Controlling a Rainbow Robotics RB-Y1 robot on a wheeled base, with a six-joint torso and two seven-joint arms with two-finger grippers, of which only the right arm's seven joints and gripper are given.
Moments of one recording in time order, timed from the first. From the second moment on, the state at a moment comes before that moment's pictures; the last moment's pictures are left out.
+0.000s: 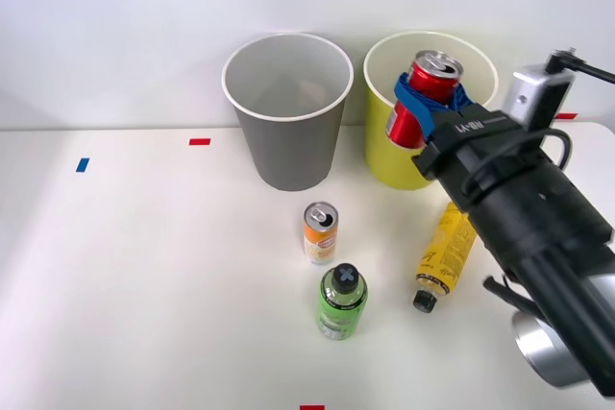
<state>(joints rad) -0.07 -0.61 0.40 -2.27 0.51 0.32 0.41</state>
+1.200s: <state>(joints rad) -0.76 -0.32 0.58 -1.44 0.50 0.20 0.41</state>
